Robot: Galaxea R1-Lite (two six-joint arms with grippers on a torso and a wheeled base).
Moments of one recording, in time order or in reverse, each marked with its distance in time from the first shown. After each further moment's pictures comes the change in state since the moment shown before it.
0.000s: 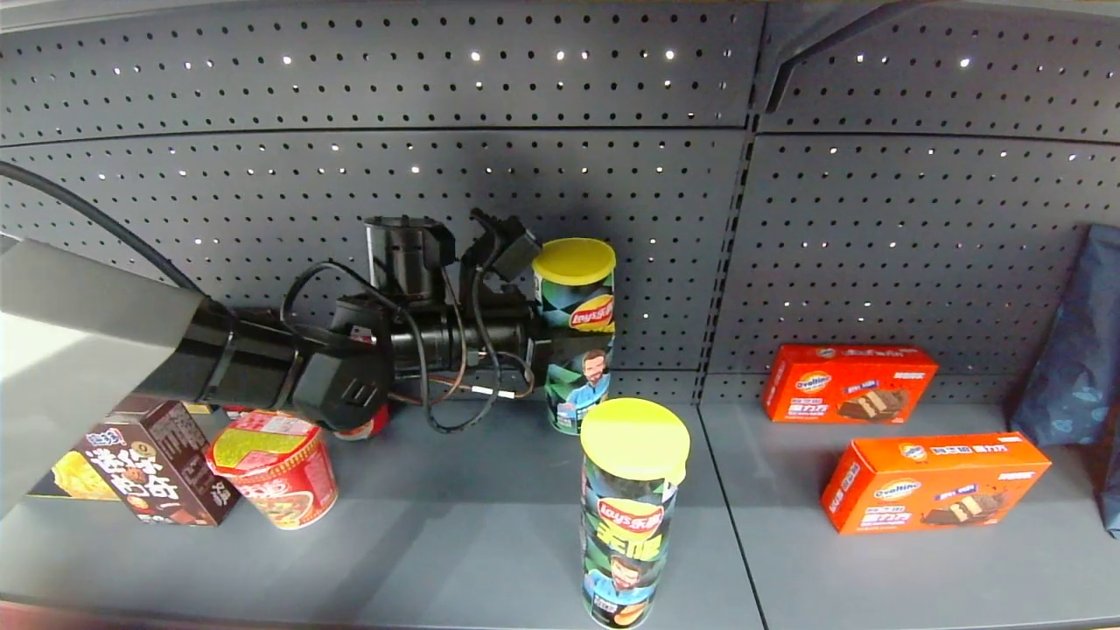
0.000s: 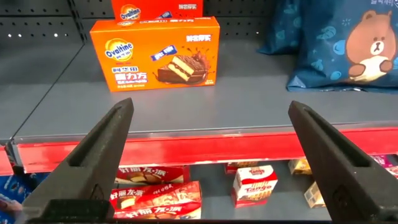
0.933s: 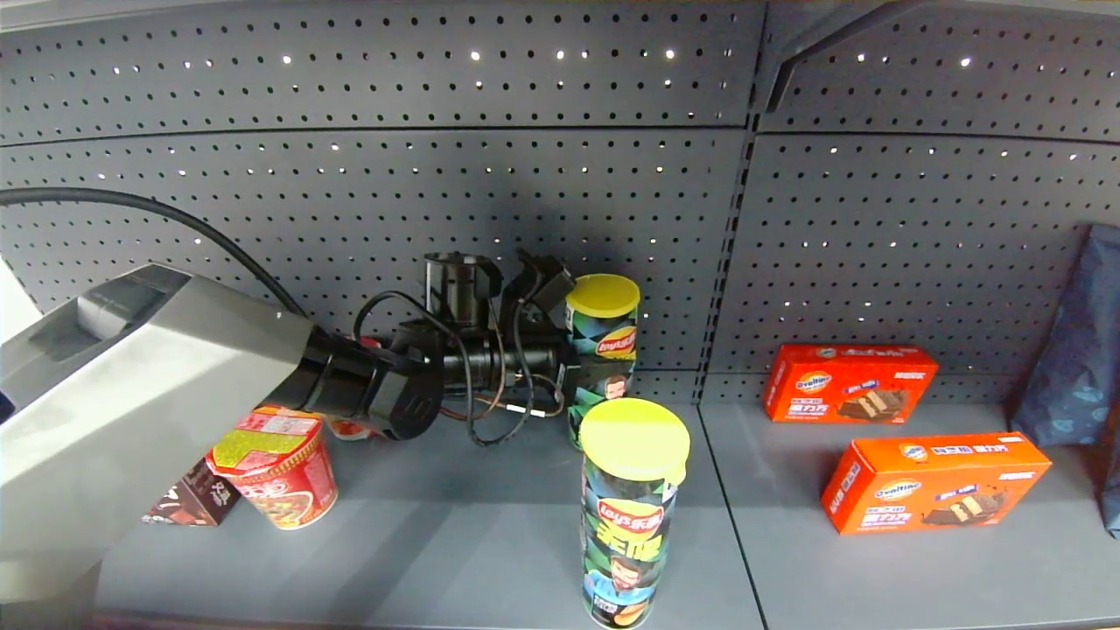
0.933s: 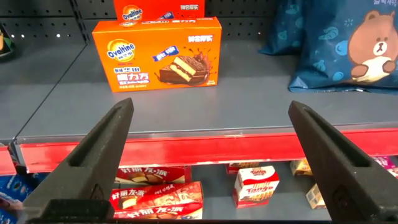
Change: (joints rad) left arm -0.027 0.148 -0.088 -0.007 0.001 0.000; right arm 0.000 0.000 -0.001 0.000 0.006 0.002
